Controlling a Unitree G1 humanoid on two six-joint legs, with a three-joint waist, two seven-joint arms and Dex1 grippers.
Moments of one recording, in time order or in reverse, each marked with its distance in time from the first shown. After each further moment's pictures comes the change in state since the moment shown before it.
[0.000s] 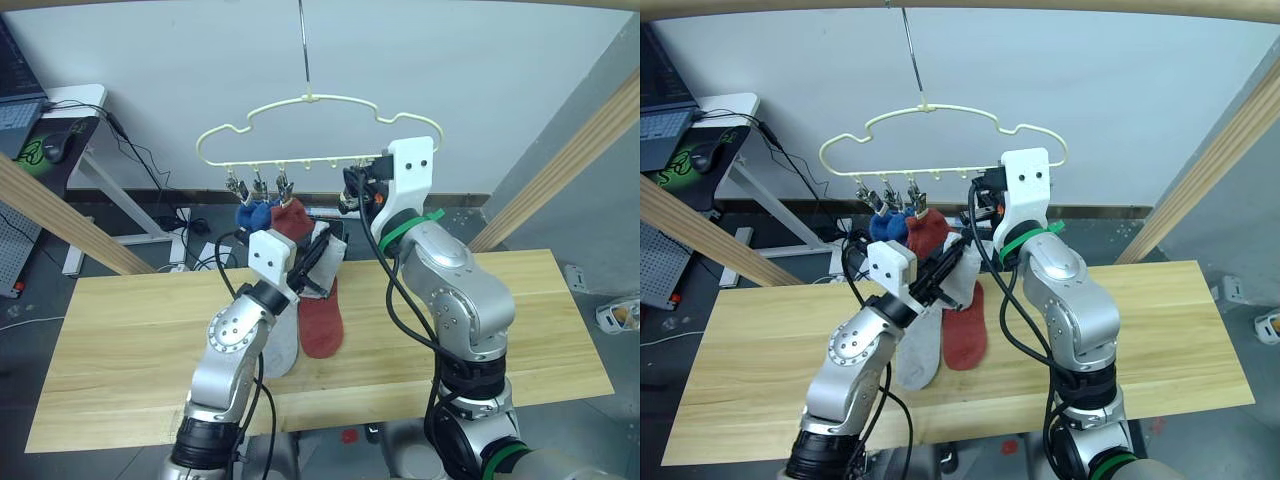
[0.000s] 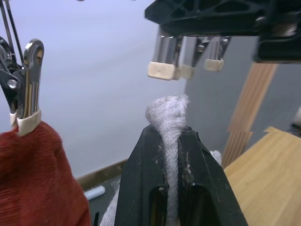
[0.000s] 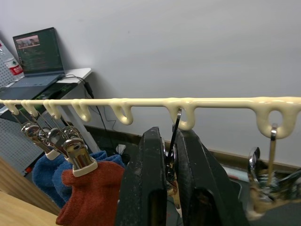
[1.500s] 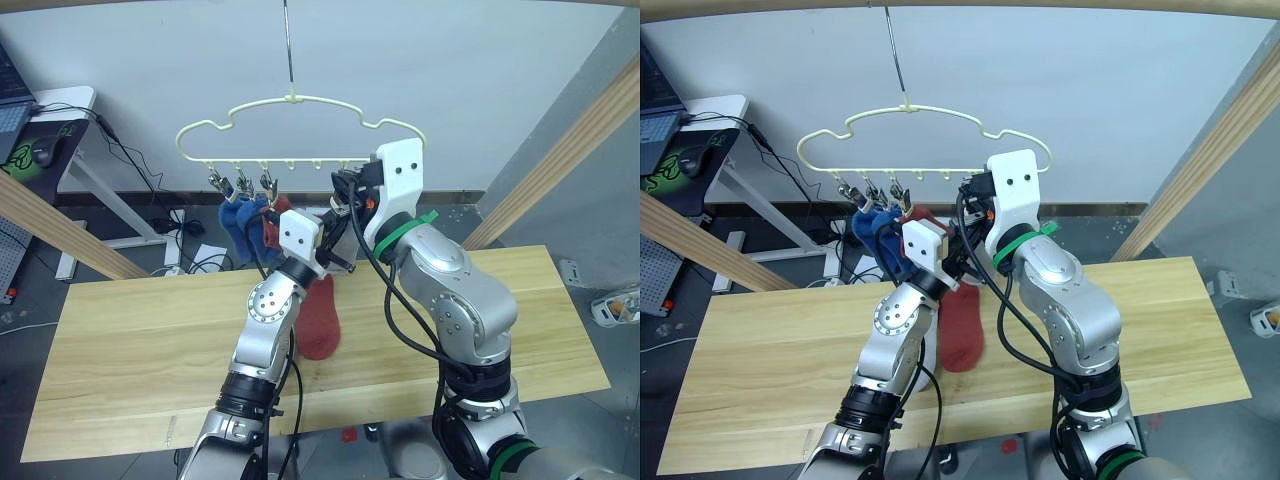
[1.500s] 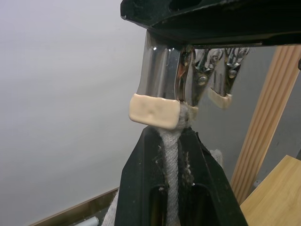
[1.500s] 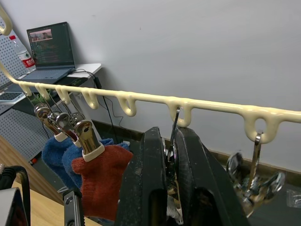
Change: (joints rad) left arm -0.197 -0.109 -0.014 0.299 0.040 -0.174 0.020; right arm 0.001 -0.056 0.068 -0.026 0.061 0.004 -0.020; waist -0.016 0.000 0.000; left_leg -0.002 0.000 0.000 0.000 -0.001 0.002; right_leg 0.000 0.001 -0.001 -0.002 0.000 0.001
